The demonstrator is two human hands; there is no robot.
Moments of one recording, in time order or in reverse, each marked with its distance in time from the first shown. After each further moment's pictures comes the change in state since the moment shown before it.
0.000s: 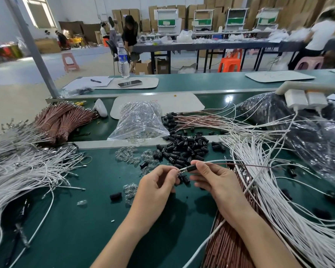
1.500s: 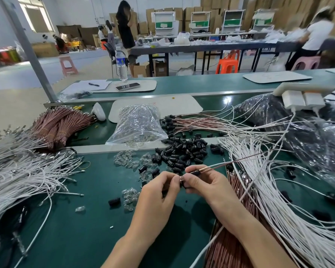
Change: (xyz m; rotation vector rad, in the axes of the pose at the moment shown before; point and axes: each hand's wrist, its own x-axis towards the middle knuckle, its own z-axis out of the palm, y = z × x) left_hand -0.002 -0.013 0.005 0.269 0.026 0.201; right_hand -0.001 0.005 -0.001 -0.109 -0.163 -0.026
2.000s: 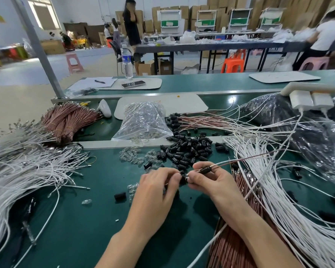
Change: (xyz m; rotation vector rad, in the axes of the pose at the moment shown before) left_hand -0.004 0.008 -0.018 0.336 0.020 0.058; right_hand 0.002 0.004 0.000 0.083 0.037 0.028
